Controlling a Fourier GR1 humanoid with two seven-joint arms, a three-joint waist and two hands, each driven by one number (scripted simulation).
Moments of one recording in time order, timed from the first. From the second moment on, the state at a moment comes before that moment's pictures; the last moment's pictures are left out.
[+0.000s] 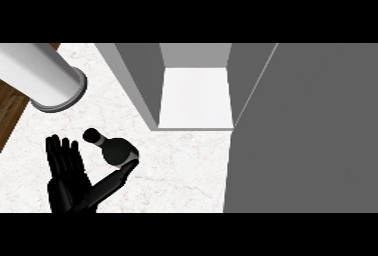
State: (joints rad) left arm 0.19 0.03 -0.21 -1.72 0.27 0.75 -0.31; right arm -0.07 -0.15 0.05 -2.48 -0.15 0.06 0.62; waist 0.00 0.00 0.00
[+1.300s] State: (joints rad) left arm 0.07 0.00 -0.09 -1.31 0.45 0.52 -0.60; right arm -0.06 -0.11 0.07 -2.49 -0.13 0.09 0.63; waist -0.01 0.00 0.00
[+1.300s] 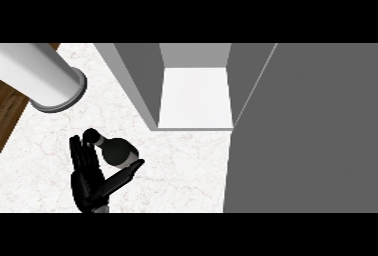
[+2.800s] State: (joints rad) left arm -0.15 0.03 -0.06 -0.90 0.51 0.29 -0.82; right arm -0.13 -0.10 0.05 -2.48 -0.12 0.09 0.69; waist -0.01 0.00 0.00
